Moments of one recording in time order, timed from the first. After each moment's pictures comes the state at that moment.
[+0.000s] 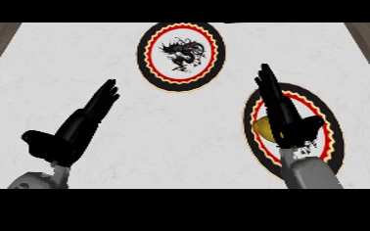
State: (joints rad) left arm -0.09 0.46 -0.34 -1.61 0.38 0.08 0.00; right arm -0.19 -0.20 0.26 -1.49 -0.21 -0.25 -0.06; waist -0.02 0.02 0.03
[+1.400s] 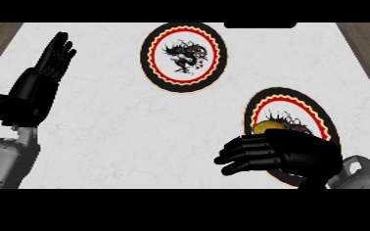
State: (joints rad) left arm -0.28 0.52 -0.12 -1.56 0.28 0.14 0.04; right arm -0.32 -0.71 0.59 -1.77 0.02 0.49 -0.45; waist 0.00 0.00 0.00
